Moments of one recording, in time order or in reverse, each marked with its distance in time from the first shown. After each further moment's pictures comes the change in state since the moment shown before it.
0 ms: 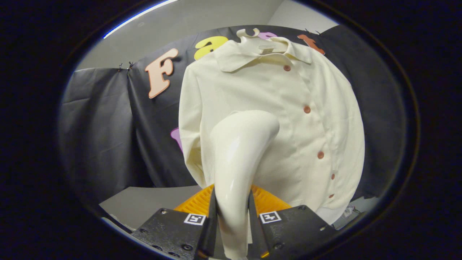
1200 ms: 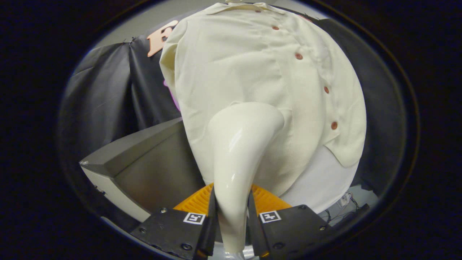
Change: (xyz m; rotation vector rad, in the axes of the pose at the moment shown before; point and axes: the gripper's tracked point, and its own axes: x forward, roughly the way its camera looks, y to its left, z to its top) arm -0.016 -0.060 -0.199 -0.024 0.238 0.019
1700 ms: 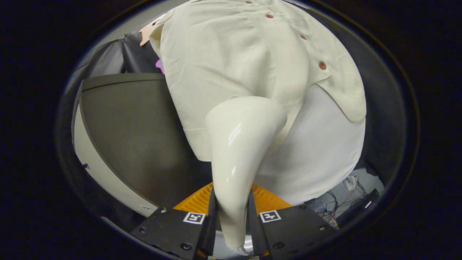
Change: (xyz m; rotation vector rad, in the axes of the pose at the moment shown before) arm 0.026 -0.008 -0.057 0.050 0.110 0.001
